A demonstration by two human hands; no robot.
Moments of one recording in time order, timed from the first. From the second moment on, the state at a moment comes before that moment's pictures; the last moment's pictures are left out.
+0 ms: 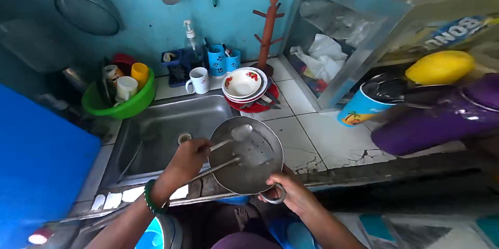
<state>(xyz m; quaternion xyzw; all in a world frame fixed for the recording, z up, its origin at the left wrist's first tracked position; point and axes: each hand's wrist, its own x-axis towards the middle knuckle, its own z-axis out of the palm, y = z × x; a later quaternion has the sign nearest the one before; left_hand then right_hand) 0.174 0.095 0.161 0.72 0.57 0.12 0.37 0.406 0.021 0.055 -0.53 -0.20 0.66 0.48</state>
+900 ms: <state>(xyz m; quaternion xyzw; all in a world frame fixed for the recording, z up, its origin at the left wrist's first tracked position) 0.294 0.254 0.098 0.72 0.62 0.04 0.30 0.450 0.048 0.038 -0.54 -0.16 0.69 0.45</state>
